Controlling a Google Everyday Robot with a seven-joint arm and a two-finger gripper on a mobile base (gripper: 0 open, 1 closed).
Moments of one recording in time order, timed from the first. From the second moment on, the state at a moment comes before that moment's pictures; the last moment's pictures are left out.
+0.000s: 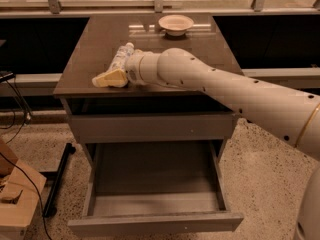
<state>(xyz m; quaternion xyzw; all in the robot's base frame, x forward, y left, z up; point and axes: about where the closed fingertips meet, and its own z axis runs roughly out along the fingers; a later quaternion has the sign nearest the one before) 0.724 0.118 0.848 -0.36 0.73 0.24 0.54</state>
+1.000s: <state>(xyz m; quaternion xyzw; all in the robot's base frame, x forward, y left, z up) 0.749 0.104 0.837 -0.32 0.76 0.22 0.53</state>
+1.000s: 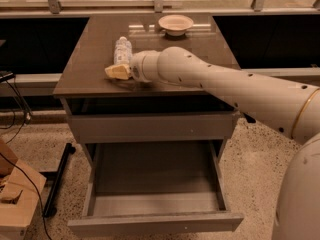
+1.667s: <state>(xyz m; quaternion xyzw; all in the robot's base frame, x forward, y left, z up) 0.757 0.084 0.841 -0.29 0.77 0.21 0.53</state>
